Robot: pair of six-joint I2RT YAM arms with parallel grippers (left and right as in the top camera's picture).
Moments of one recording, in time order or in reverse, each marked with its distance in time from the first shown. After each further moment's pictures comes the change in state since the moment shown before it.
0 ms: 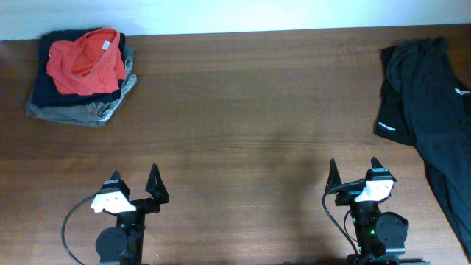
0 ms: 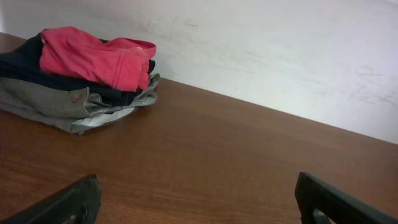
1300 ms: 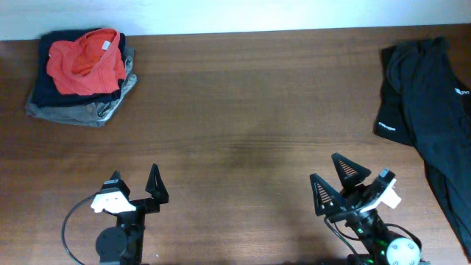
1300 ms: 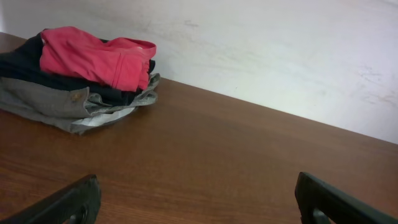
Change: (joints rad) left arm 0.000 0.000 0.000 -0.001 0.000 0.000; right arm 0.000 0.002 0.023 0.386 -0.542 0.677
